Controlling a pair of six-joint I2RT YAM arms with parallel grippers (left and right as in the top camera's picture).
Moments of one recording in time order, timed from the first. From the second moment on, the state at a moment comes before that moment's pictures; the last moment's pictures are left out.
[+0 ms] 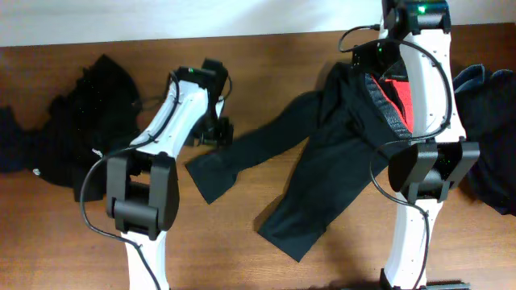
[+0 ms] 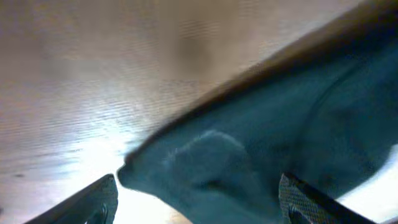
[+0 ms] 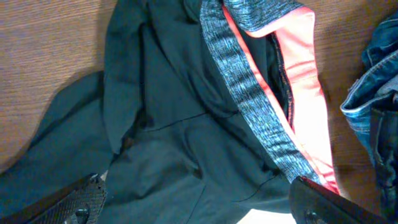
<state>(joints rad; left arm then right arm) -0.31 2.19 1.79 -1.26 -0.03 -0.15 -0.02 2.33 2.53 -1.53 0.06 0.16</state>
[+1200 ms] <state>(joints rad) -0.28 2.15 1.53 -0.70 -0.11 -0.07 -0.02 2.33 2.53 -1.51 0.06 0.16</state>
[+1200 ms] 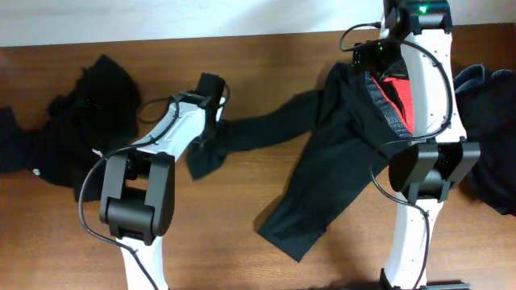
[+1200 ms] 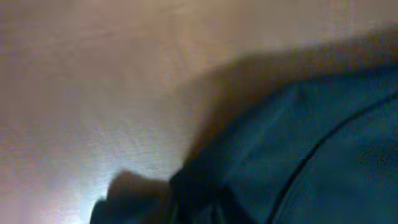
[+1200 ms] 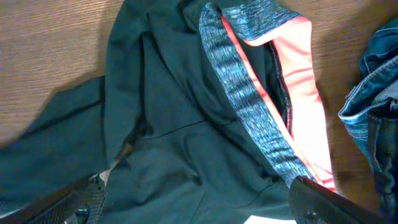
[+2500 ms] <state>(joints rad) -0.12 2.36 2.00 -0.67 -0.11 -0.07 0.01 2.33 2.53 -1.47 0.06 0.15</state>
